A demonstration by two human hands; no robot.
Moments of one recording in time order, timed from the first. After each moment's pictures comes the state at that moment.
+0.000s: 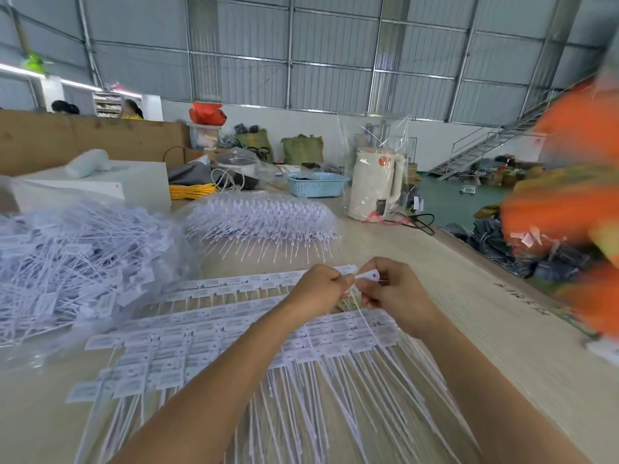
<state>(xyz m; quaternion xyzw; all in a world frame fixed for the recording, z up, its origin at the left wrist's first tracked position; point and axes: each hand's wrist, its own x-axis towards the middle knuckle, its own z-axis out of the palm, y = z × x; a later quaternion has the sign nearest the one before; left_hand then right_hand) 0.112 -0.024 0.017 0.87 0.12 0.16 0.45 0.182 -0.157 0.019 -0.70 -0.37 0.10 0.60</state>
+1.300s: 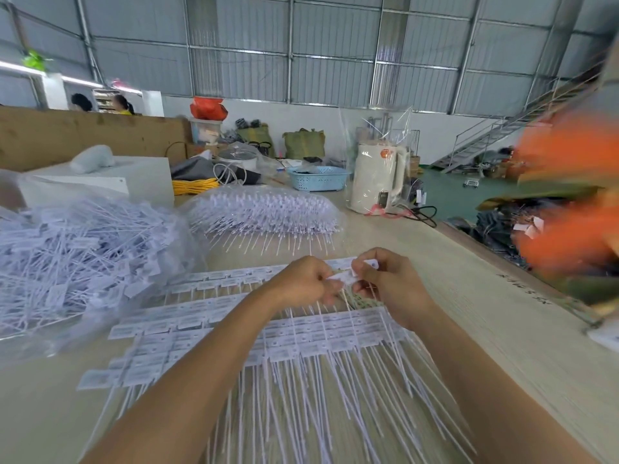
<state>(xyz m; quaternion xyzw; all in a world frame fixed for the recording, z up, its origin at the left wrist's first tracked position) 0.087 -0.003 0.025 0.91 0.09 0.07 0.39 0.166 -0.148 0.020 -0.66 -0.30 0.13 0.68</state>
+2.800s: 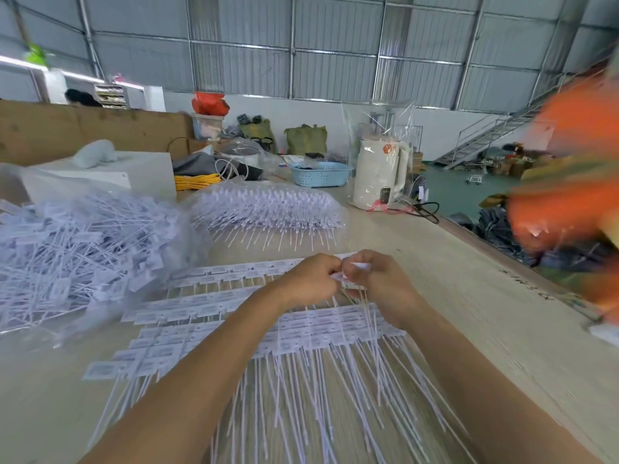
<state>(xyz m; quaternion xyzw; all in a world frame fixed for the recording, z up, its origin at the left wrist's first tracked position) 0.086 -0.017 0.028 0.92 0.06 0.10 0.36 0.160 -0.137 0.014 -0.69 -0.32 0.16 0.63</state>
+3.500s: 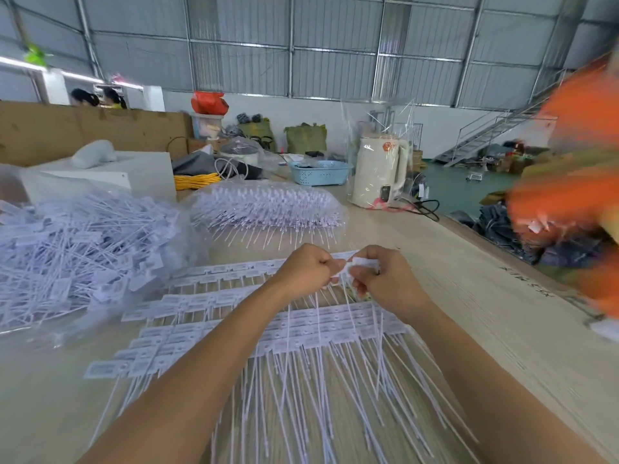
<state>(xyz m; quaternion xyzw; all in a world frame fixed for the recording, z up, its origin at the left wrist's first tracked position) 0.088 -0.012 0.026 0.88 0.13 0.16 0.44 0.162 -0.144 0.018 -0.75 -0.36 0.05 0.55</state>
